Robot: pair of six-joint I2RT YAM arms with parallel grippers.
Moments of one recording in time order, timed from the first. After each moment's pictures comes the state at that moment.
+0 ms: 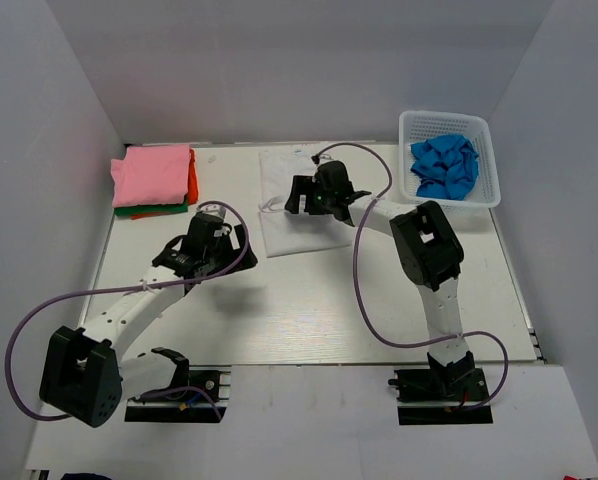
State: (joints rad) left arm -0.41 1.16 0.73 -0.39 -0.02 -0.57; right arm 0.56 2.17 1.49 0.07 -0.19 0.44
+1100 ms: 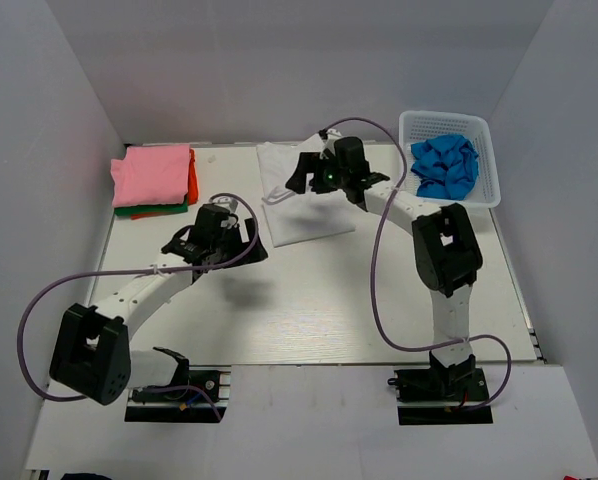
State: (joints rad) left arm -0.41 1.30 0.80 -0.32 0.09 -0.52; right arm 0.49 2.06 1.56 0.04 -0.33 0.38
